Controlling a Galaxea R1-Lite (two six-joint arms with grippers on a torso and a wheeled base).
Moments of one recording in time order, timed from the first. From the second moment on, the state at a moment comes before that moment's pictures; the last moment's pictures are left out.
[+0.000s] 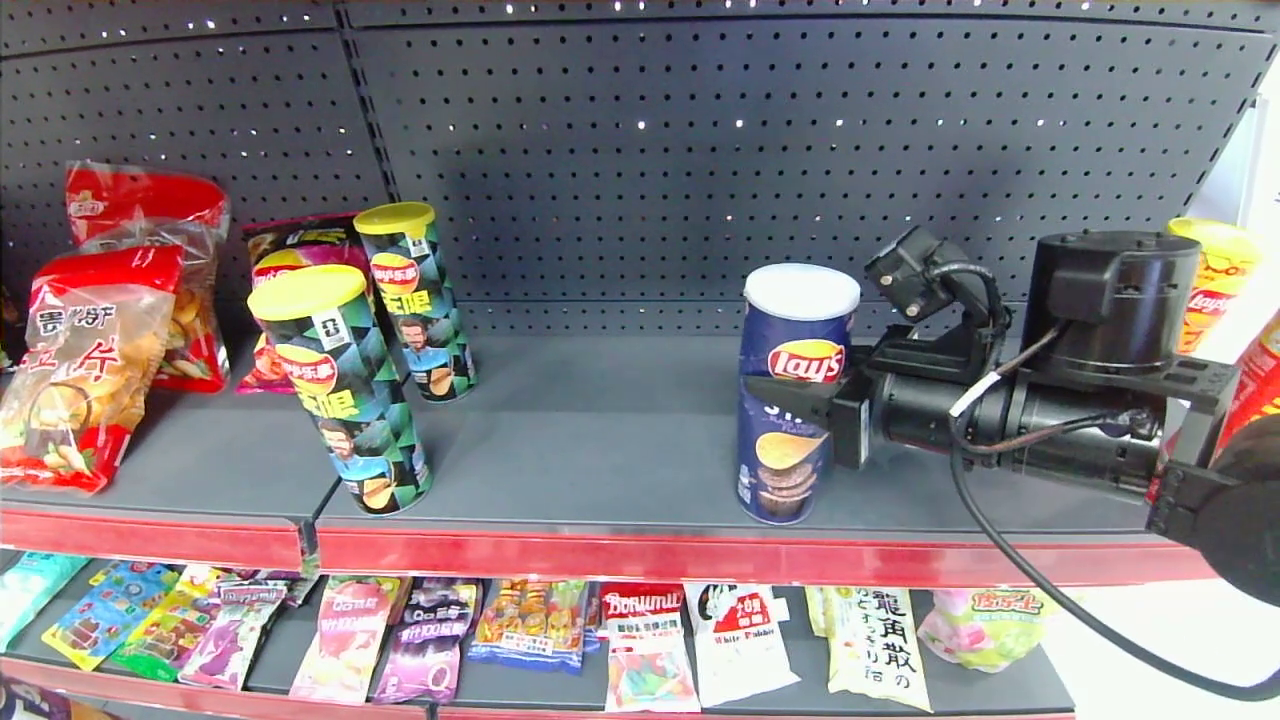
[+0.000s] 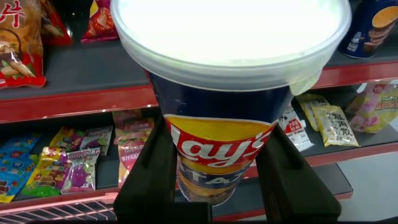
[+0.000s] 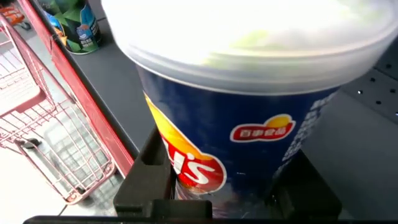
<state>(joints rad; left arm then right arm) 0.05 0.25 -0.47 0.32 -0.25 0.02 0.54 1.65 -0.84 -0.60 0.26 -0.15</state>
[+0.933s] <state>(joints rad) 0.05 0.25 -0.47 0.32 -0.25 0.02 0.60 1.63 -0.78 -0.60 0.18 -0.12</state>
